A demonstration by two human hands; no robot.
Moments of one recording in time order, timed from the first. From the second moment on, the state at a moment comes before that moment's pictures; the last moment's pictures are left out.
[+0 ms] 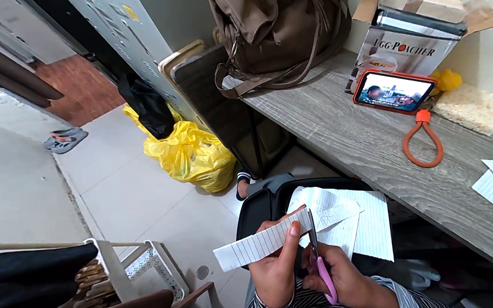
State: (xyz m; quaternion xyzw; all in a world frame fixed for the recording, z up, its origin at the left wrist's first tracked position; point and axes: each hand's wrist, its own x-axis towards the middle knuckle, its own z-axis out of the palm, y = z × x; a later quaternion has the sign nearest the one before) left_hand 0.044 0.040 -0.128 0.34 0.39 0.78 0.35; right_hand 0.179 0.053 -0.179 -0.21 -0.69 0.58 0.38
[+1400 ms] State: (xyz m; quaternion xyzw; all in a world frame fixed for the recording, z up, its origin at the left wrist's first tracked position) left_hand 0.043 0.040 -0.126 0.33 0.39 0.79 0.35; right_hand 0.179 0.055 -0.180 -0.22 -0.69 0.57 0.38
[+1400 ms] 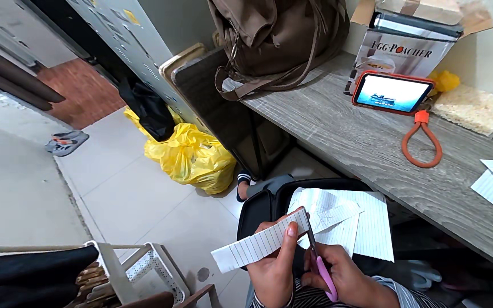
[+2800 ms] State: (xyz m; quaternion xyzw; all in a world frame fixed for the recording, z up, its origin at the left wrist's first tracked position) left_hand 0.044 0.041 -0.126 0.33 0.39 0.79 0.35; right_hand 0.179 0.054 -0.179 -0.23 -0.70 0.57 0.36
